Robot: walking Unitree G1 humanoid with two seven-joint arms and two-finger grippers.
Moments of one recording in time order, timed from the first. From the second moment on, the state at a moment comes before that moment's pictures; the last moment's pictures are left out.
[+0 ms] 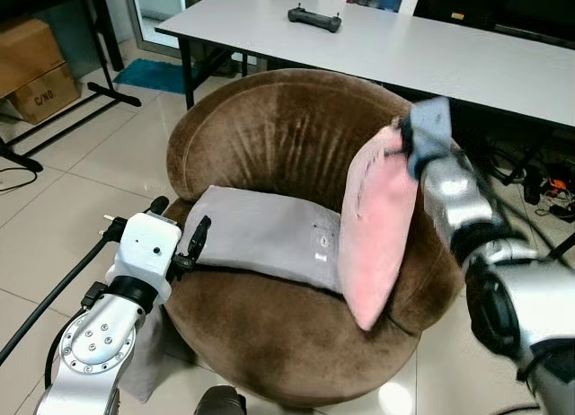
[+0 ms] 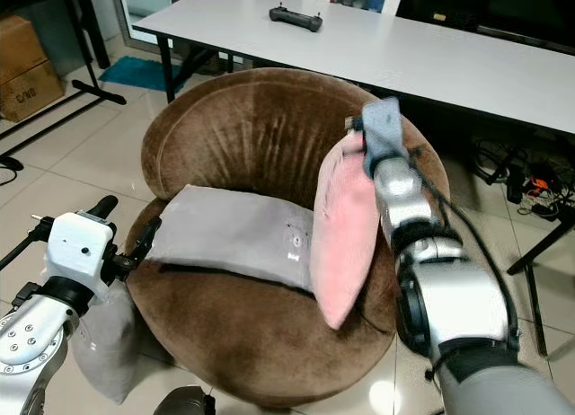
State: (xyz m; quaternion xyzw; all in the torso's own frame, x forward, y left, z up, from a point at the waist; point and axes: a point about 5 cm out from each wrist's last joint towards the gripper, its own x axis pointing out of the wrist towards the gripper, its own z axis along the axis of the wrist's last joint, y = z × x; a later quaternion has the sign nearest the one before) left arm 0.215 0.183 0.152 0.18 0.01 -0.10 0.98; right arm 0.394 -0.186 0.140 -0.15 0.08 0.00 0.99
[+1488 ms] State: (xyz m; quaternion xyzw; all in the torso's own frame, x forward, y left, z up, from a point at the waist) left arm 0.186 0.164 0.115 0.09 0.22 -0.36 0.90; right arm 0.359 -0.260 0.096 -0.17 0.22 -0.15 0.95
